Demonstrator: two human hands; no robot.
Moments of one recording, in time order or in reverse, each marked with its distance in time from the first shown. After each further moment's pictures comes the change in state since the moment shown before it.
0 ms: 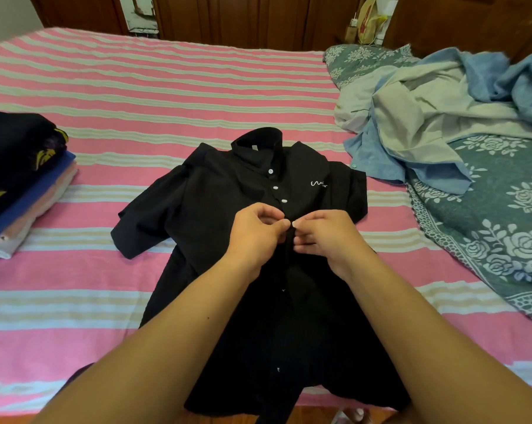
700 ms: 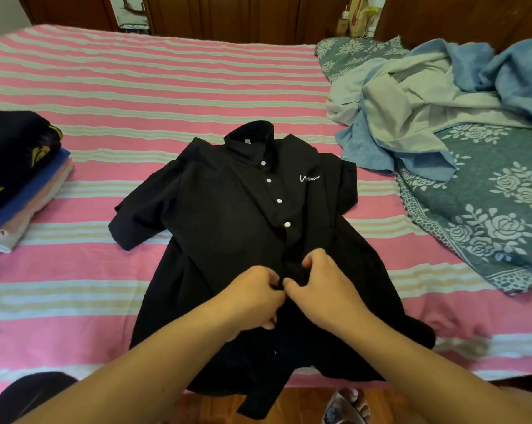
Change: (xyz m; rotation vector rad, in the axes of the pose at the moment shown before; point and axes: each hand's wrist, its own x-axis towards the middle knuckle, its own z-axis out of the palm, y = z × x) left_hand -0.086 -0.020 -0.017 0.533 -0.466 -0.316; right_hand -0.078 0.062 -0.008 -0.868 0.052 -0.149
